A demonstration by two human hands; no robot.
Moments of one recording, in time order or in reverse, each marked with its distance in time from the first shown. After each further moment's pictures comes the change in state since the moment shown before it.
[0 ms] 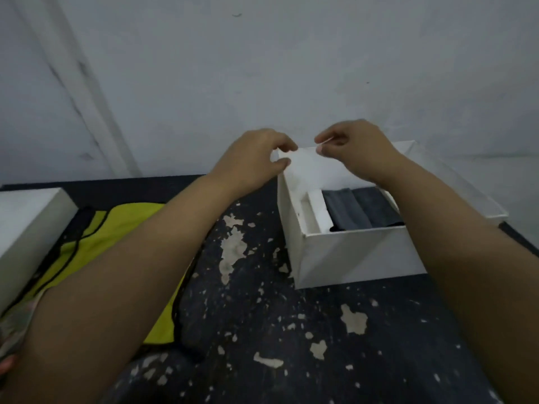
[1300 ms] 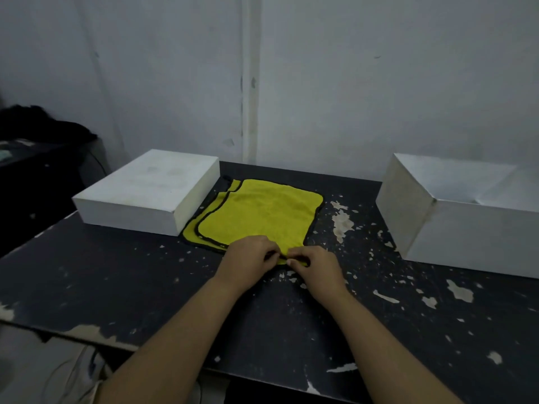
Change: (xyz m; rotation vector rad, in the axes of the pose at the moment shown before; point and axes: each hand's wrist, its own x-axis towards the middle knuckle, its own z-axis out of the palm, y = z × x) left_hand -0.329 -0.090 0.002 0.234 0.096 -0.289; right_hand -0.203 -0.110 0.268 0.063 -0.161 -0.078
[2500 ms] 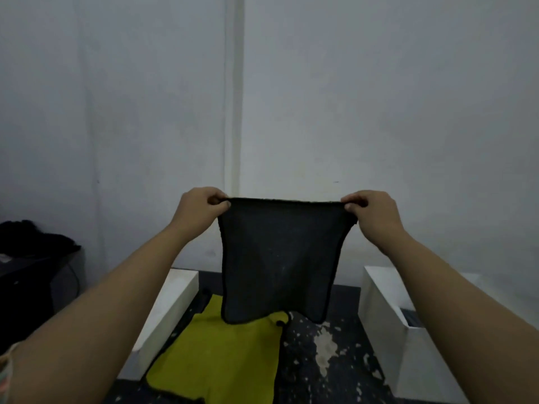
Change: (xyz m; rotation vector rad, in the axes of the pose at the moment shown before) left_hand 0.185 -0.014 -0.220 -0.328 0.436 -0.141; right_hand 0.134 -0.088 -0.263 0.106 0.538 -0.160
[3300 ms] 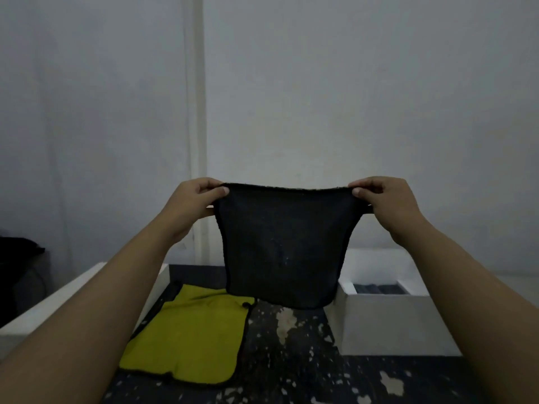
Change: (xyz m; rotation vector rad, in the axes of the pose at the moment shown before) left_hand -0.039 0.087 0.013 -0.601 -0.208 -0.120; right_hand -0.036 0.020 -0.109 0.242 0.043 0.053
